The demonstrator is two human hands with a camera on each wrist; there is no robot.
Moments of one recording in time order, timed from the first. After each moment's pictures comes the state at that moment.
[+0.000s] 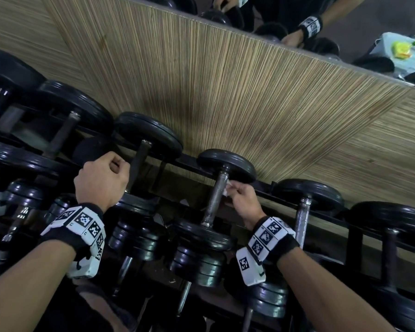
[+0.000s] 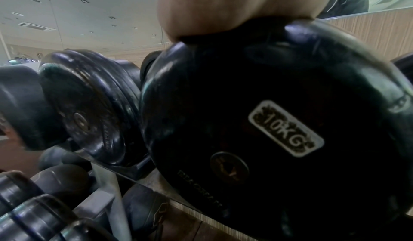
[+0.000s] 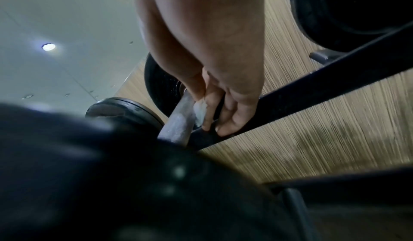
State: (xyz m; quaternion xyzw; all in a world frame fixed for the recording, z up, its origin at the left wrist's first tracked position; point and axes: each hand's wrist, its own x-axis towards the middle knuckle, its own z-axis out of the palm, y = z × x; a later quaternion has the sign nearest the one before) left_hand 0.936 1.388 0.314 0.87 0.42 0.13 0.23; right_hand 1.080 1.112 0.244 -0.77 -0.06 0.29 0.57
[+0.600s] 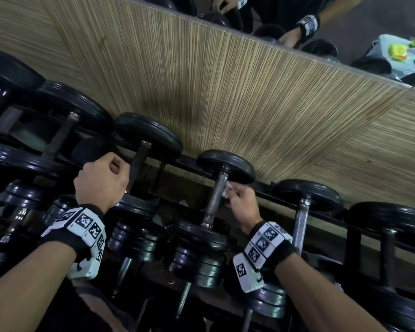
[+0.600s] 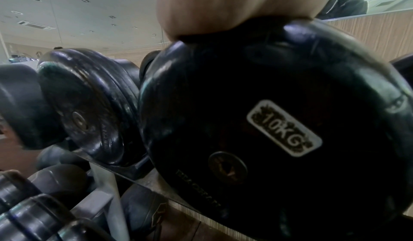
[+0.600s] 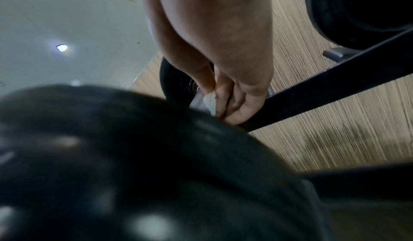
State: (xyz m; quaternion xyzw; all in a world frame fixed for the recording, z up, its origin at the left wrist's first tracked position) left_hand 0.937 1.387 0.315 0.87 0.43 0.12 0.23; right_hand 1.067 1.116 0.248 -0.79 -0.02 0.24 0.56
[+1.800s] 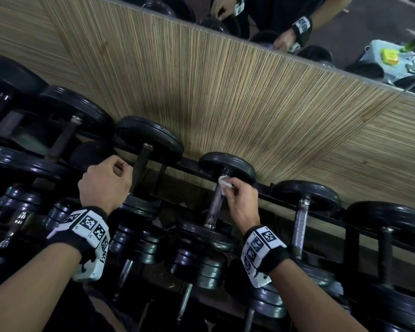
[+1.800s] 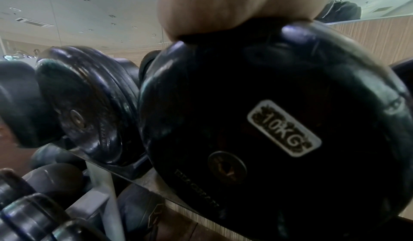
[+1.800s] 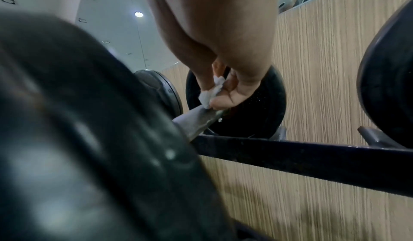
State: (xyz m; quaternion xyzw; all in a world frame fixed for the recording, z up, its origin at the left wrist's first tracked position) left_hand 0.935 1.387 0.319 0.86 0.43 0.12 0.24; right_hand 1.059 1.121 0.272 -0.88 -0.17 0.08 0.44
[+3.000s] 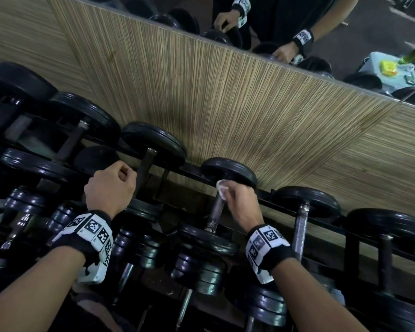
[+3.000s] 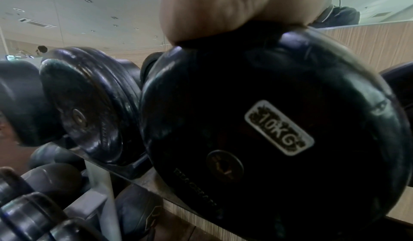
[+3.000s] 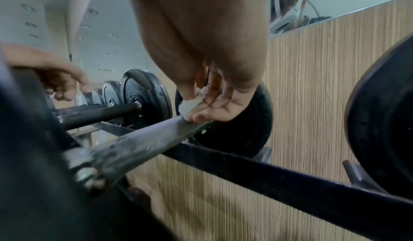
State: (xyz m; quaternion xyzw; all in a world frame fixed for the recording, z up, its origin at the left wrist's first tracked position) left_hand 0.930 1.388 0.315 0.87 0.41 0.11 0.24; right_hand 1.067 1.121 0.295 -0.91 -0.25 0.10 0.32
